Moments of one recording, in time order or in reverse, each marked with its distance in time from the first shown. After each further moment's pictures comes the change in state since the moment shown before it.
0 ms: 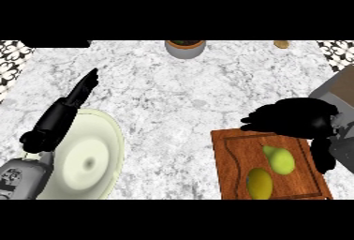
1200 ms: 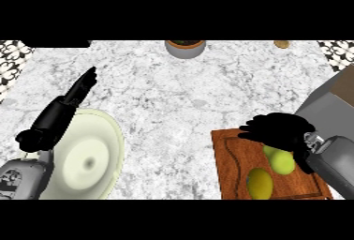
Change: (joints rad) left arm 0.007 -0.081 0.099 -0.023 -0.081 -0.092 0.027; right arm 0.156 0.153 -0.033 0.069 0.402 -0.072 -0.051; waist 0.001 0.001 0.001
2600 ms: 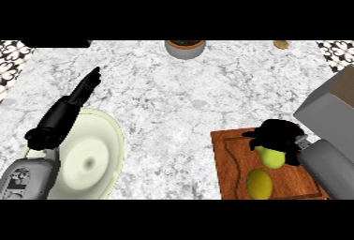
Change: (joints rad) left arm -0.009 -0.087 0.064 0.015 -0.087 -0.063 -0.005; right arm 0.056 0.141 -0.062 0.317 0.312 -0.228 -0.253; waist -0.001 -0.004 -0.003
